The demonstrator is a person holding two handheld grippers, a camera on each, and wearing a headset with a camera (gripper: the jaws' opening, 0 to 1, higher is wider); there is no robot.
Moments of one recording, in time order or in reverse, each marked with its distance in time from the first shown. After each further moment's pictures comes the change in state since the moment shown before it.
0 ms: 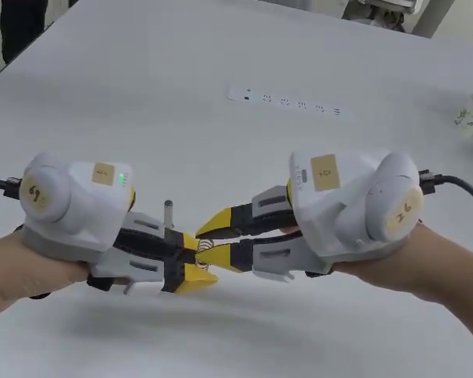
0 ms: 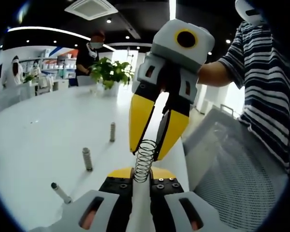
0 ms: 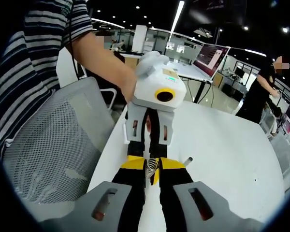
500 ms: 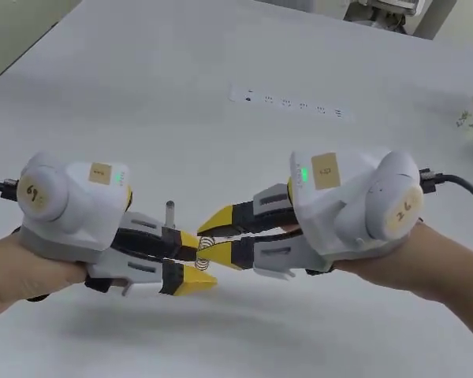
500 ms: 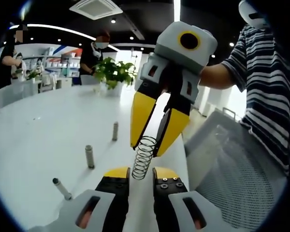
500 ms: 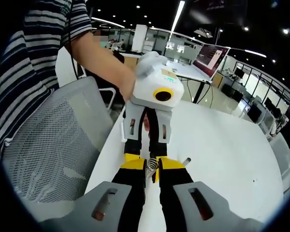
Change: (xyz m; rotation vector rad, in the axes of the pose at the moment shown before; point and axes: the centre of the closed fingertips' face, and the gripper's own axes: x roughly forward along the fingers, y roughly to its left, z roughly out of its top) left arm -0.004 0.004 -0.002 -0.036 -0.008 0.028; right arm 0.000 -0.003 0.001 -0.009 0.004 -0.006
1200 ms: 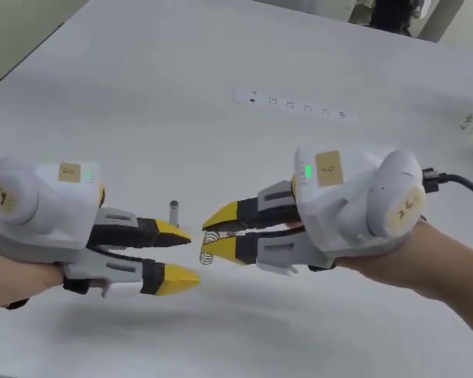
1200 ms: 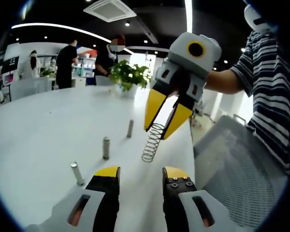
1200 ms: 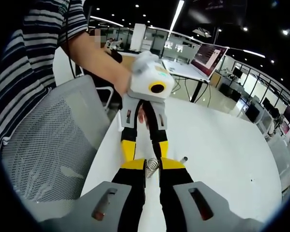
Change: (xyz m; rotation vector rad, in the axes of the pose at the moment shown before) left arm -0.025 0.015 -0.009 -0.051 -0.034 0.108; right arm 0.000 -0.006 -0.002 -0.003 0.011 -0.022
